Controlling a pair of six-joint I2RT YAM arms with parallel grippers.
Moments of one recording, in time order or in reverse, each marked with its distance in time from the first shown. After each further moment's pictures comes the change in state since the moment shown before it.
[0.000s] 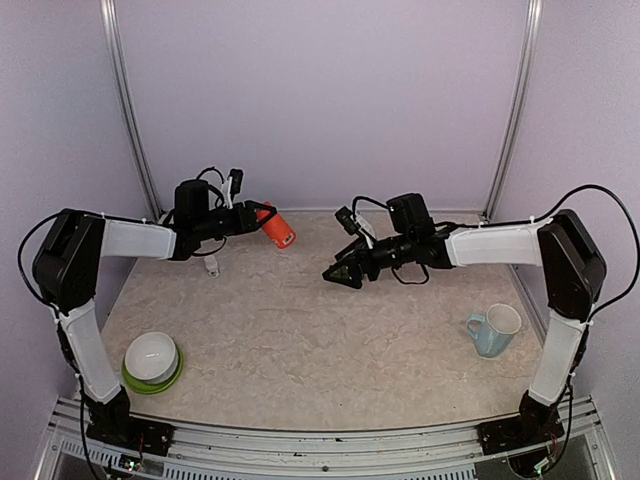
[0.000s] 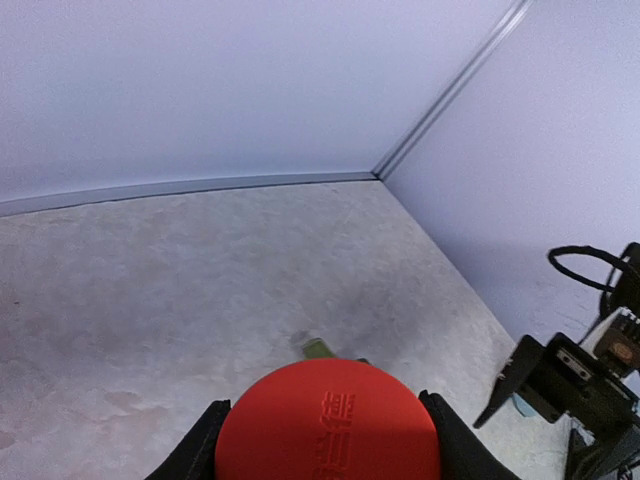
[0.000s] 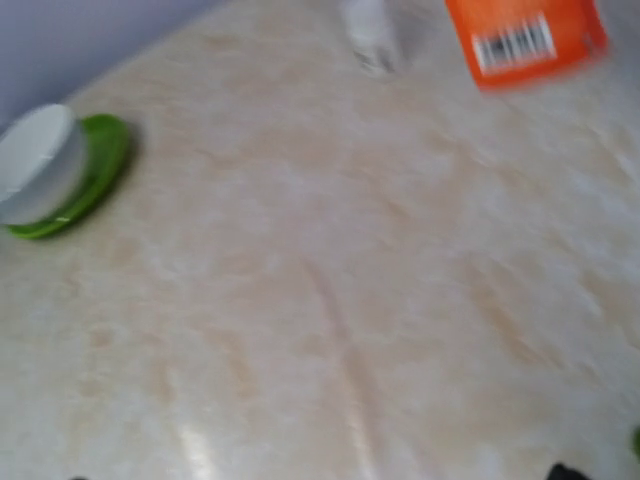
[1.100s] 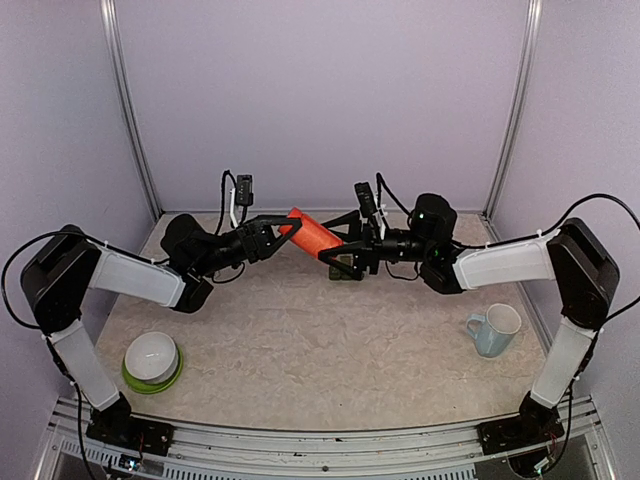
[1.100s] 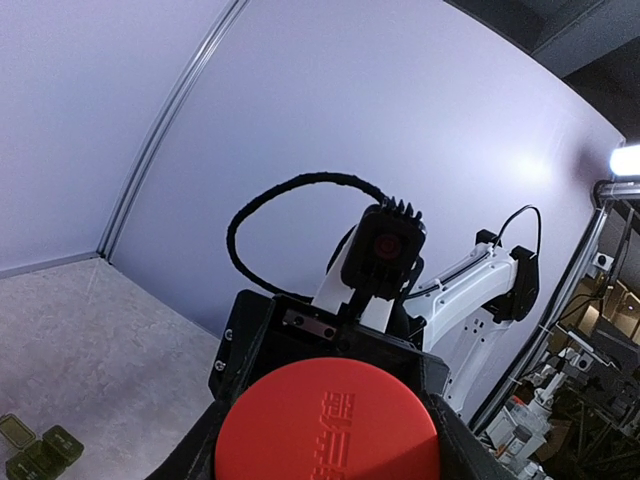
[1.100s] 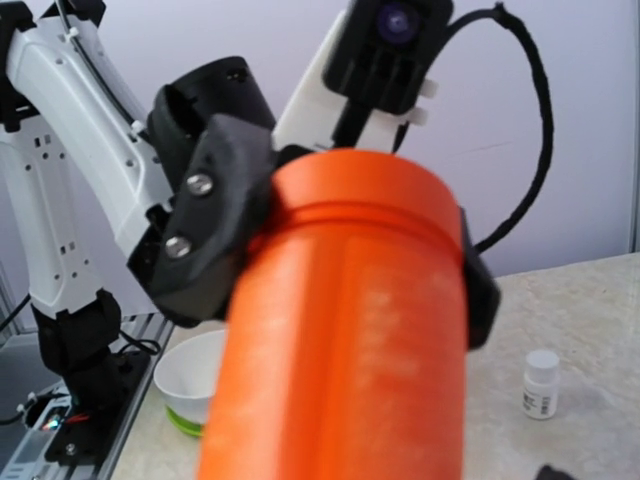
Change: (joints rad) left arm -0.279 -0.158 -0.363 0.864 0.172 -0.356; right arm 0.060 -0.109 -0.245 0.849 -0.188 0.257
